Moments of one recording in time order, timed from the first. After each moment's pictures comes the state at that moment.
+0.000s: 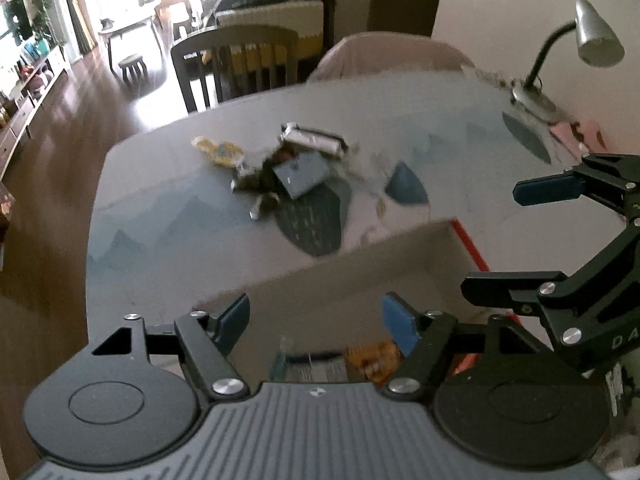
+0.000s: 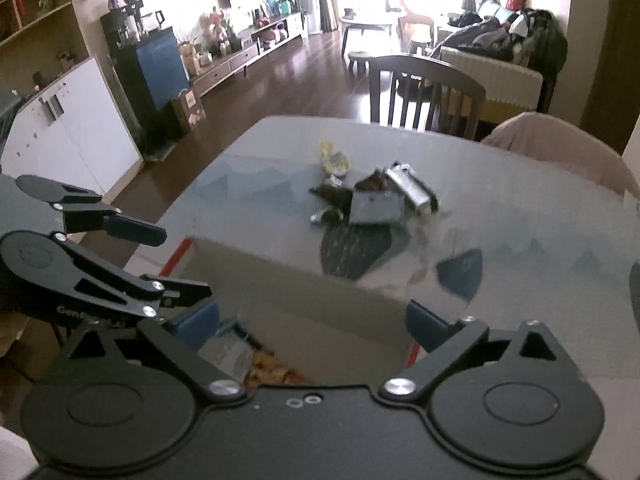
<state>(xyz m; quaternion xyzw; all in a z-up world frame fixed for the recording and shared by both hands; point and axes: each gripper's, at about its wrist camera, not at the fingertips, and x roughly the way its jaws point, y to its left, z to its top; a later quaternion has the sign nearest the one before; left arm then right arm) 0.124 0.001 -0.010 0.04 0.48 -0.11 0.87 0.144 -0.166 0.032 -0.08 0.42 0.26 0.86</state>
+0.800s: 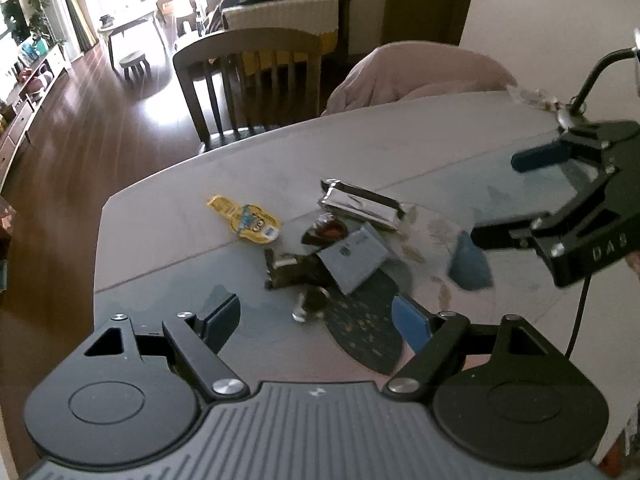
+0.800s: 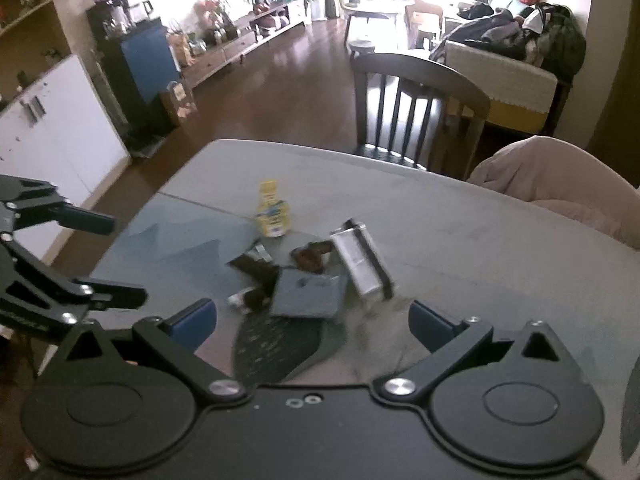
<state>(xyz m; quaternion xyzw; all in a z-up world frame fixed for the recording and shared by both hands) 0.292 0.020 -0.032 0.05 0.51 -0.10 0.85 0.344 -0.165 0.012 -0.10 0.46 0.27 0.84</state>
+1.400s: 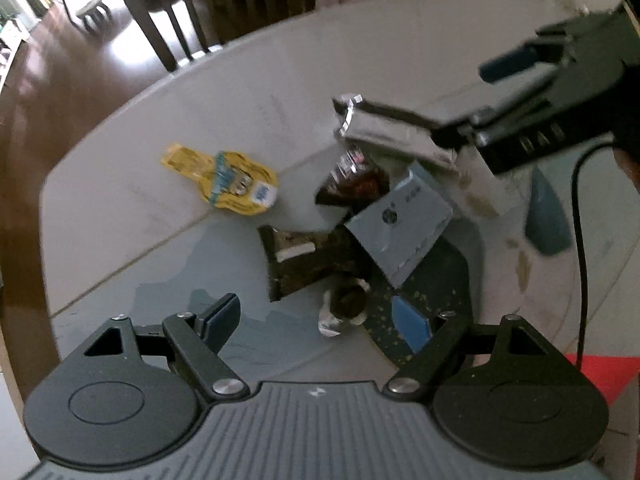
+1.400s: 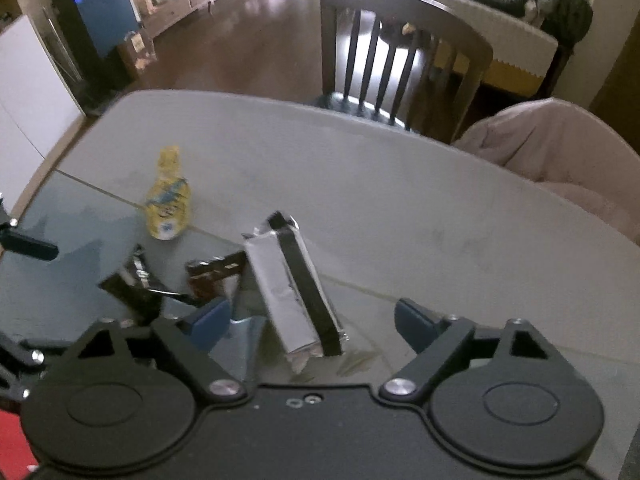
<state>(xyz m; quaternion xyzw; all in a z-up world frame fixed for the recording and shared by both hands) 0.384 0.013 -0.150 0.11 0.62 -0.13 0.76 0.460 -0.143 -0.102 -0.14 0.52 0.23 0.81</state>
